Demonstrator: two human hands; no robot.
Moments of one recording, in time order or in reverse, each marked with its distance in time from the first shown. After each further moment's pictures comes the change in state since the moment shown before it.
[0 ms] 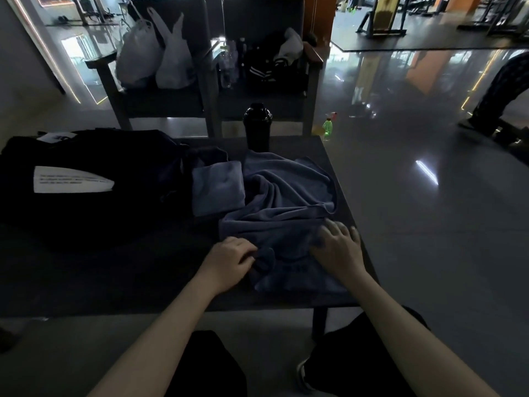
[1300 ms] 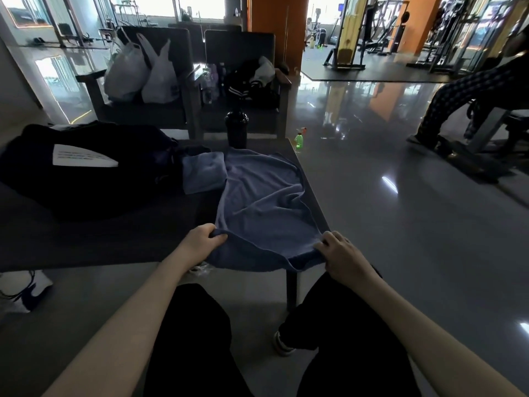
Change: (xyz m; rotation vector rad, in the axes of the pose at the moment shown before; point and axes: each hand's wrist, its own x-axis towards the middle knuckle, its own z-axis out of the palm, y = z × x) left_hand -0.093 0.047 -0.029 -0.475 -0.021 -0.378; right_hand -0.166 0.037 -0.040 -0.070 0.219 -0.379
